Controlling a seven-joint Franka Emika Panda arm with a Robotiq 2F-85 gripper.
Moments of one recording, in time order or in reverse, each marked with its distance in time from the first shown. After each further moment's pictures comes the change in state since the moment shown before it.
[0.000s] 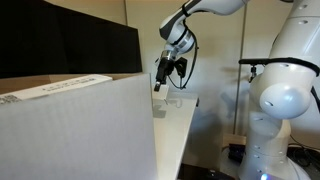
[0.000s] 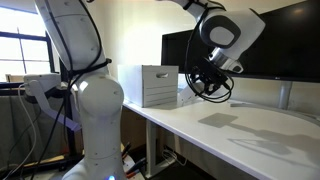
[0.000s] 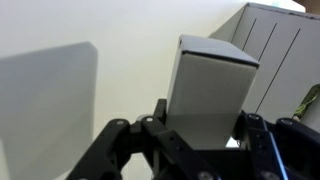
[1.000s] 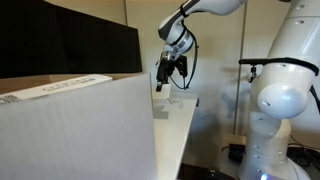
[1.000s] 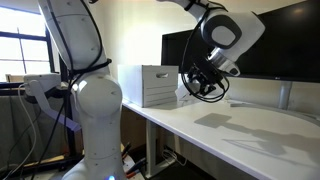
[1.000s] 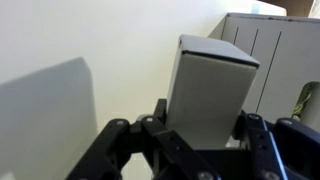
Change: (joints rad) arm -0.044 0.024 0.041 0.020 -0.012 -0.099 0.123
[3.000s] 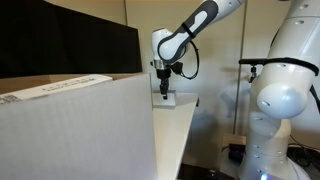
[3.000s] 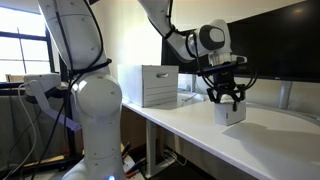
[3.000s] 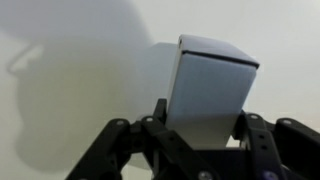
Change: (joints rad) arm -0.005 0.000 0.138 -0.101 -0.932 0.568 0.462
